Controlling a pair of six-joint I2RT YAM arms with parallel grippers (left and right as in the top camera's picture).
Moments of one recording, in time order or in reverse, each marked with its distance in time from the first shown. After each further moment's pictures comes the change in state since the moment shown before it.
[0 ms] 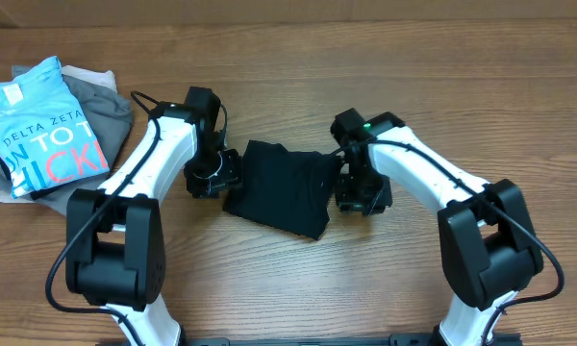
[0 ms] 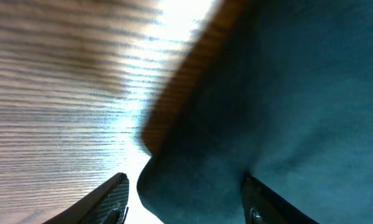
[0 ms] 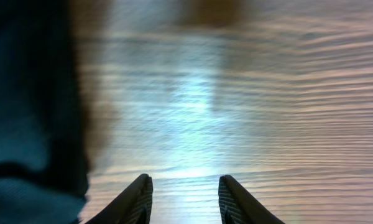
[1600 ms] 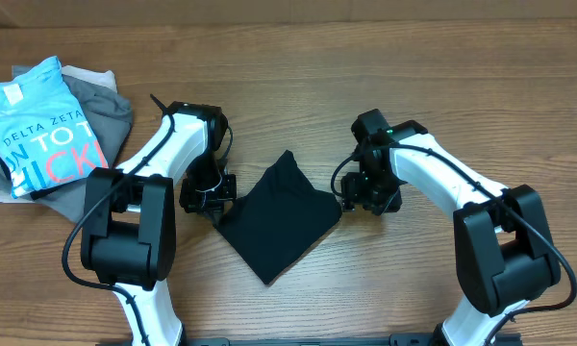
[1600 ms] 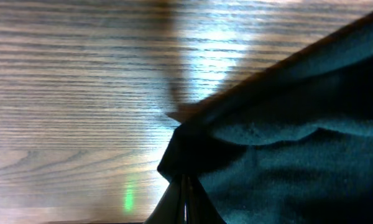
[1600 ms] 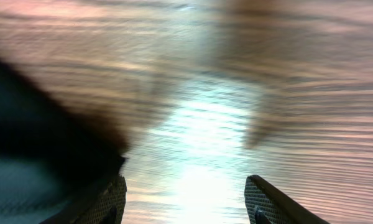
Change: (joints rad) left arm -0.020 0.121 0.028 -0.250 -0.123 0.103; right arm -0.078 -0.056 -0.124 0.169 -0.068 -0.125
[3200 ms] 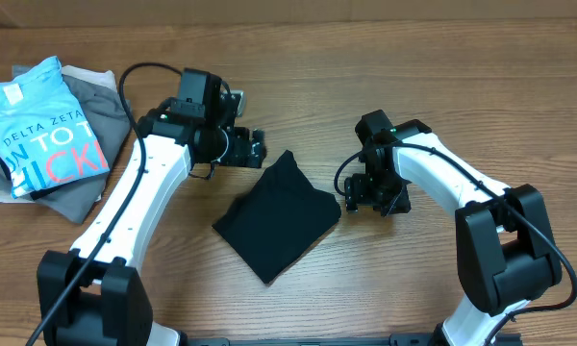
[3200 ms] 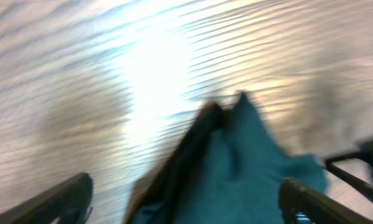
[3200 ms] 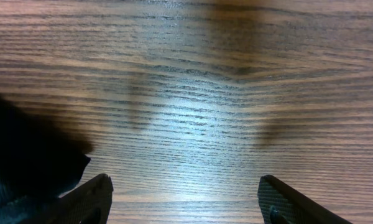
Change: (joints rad) left arm -0.037 -0.352 -0.049 0.496 0.156 0.111; right arm -0.015 0.000 -0.002 -0.034 0.059 0.000
